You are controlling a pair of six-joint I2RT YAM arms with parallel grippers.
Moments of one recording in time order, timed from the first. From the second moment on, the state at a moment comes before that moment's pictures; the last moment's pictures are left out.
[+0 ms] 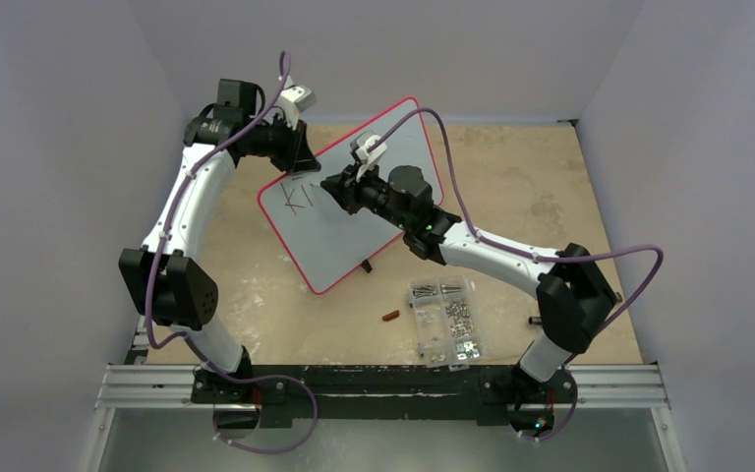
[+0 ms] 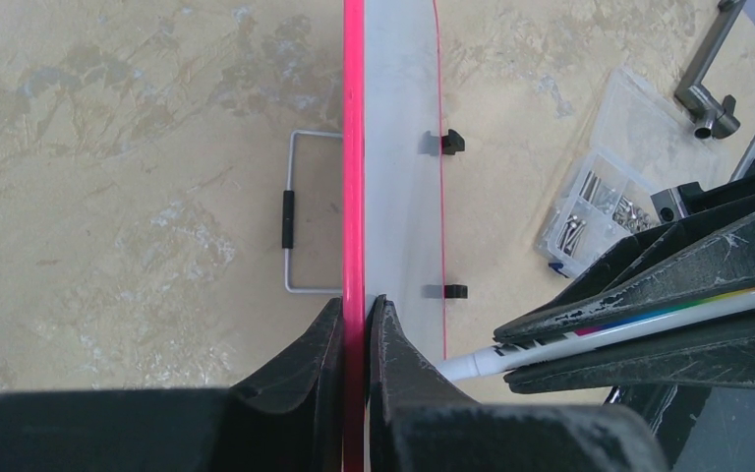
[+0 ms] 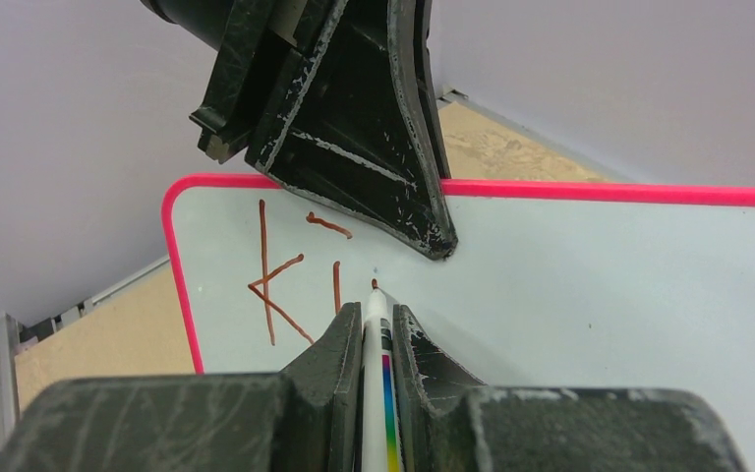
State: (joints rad) left arm -0.15 1.69 1.77 -0.89 0.72 0.30; right arm 0.84 1.65 1.20 0.46 -0.07 0.14
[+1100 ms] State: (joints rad) left arm -0.15 1.69 1.77 -0.89 0.71 0.30; right arm 0.84 1.65 1.21 0.44 -0.07 0.15
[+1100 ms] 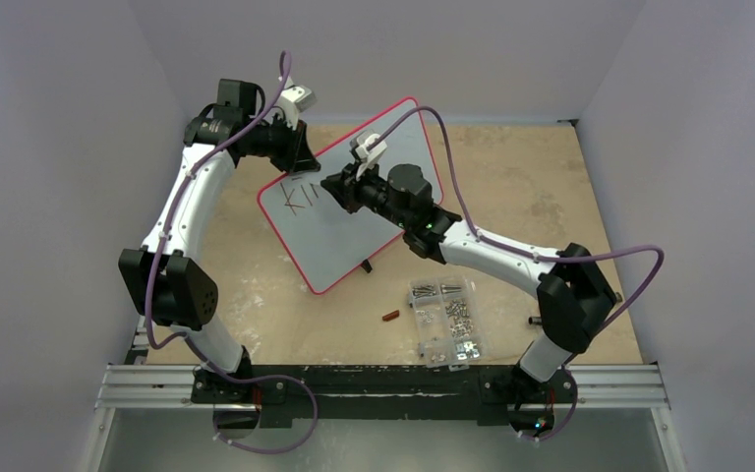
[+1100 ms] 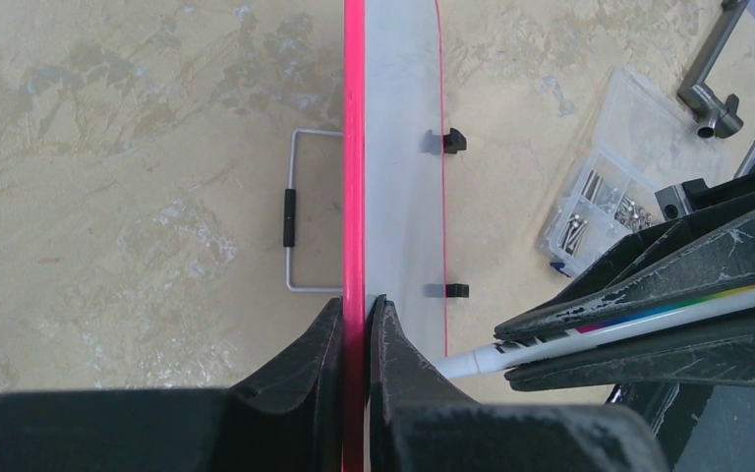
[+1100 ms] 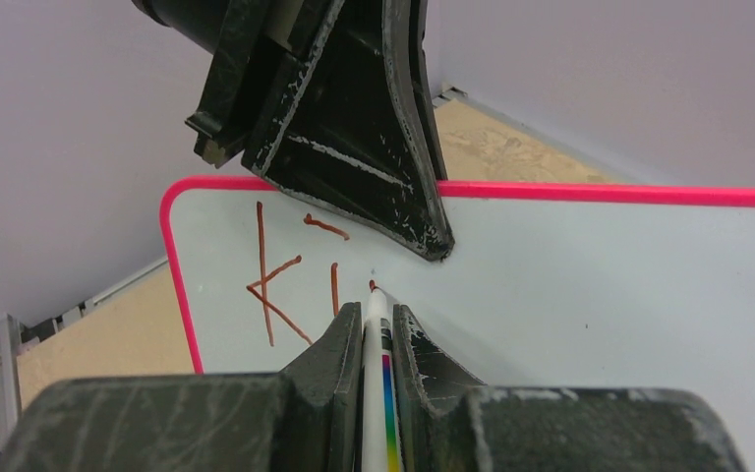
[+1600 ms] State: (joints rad) left arm -0.15 1.69 1.77 -0.90 0.70 0.31; right arm 0.84 1.66 1.24 0.44 -0.01 0.16
